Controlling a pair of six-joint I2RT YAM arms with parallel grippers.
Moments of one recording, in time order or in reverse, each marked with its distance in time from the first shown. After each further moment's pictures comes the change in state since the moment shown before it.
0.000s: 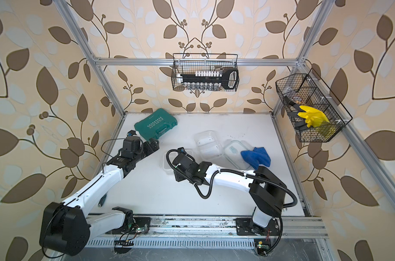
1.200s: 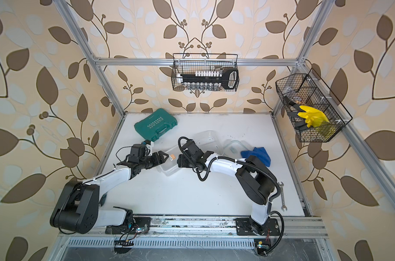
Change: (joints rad) left arm 0.017 0.083 -0.253 0.200 0.339 0.090; right arm -0.210 0.241 0.122 0.121 -0.211 0.121
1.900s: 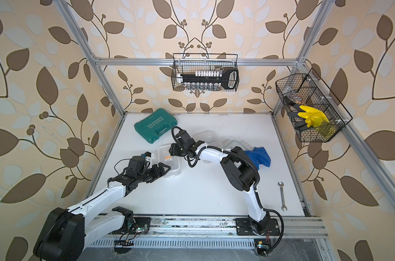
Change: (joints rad) left arm -0.092 -0.262 -0.158 -0.122 0.058 -0.161; right arm -0.053 0.243 0.305 0.000 -0.097 -0.026
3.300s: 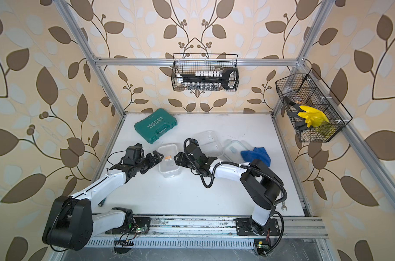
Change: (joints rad) left arm 0.135 0.177 0.138 0.005 -0.131 -0.010; right arm 0.096 -0.338 -0.435 0.260 0.128 0.183
